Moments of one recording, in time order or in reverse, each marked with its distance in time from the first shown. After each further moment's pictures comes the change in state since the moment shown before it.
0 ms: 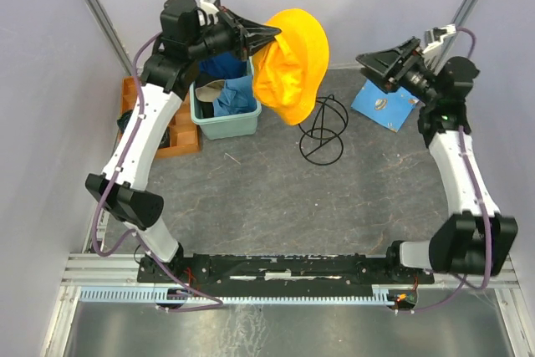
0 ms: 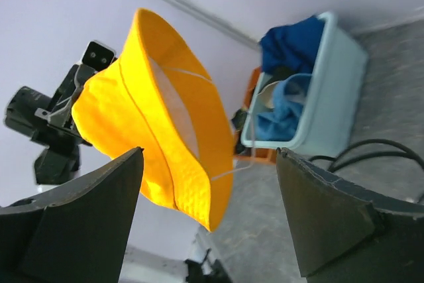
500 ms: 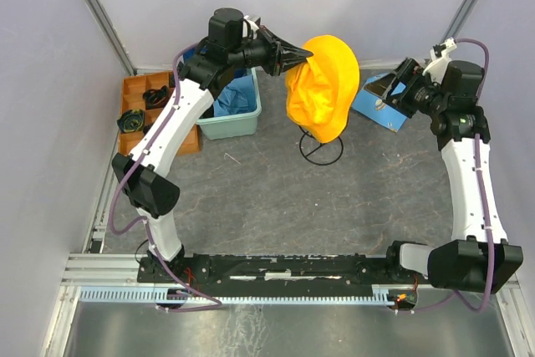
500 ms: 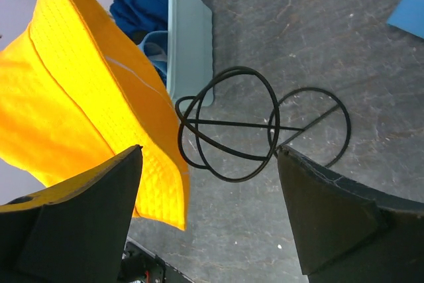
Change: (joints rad) left arm -0.146 0.157 0.031 -0.032 -0.015 -0.005; right arm -0.066 -0.151 0.132 -0.824 0.264 -0.599
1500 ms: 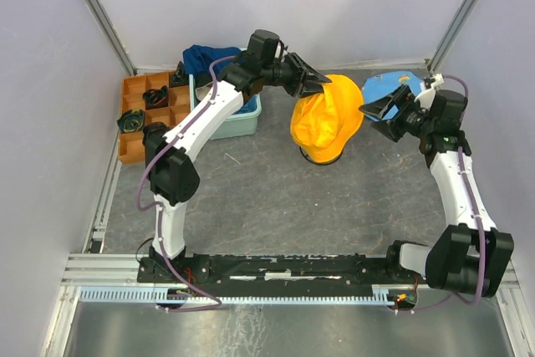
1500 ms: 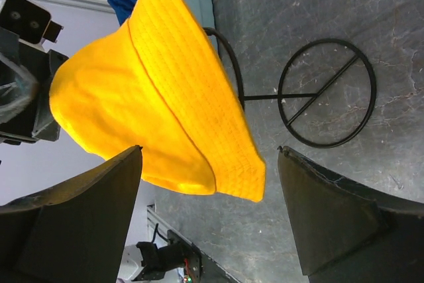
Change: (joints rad) left arm -0.080 0.185 -0.015 -0.026 -0.009 0.097; right arm -0.060 -0.031 -0.325 0.212 -0.102 0.163
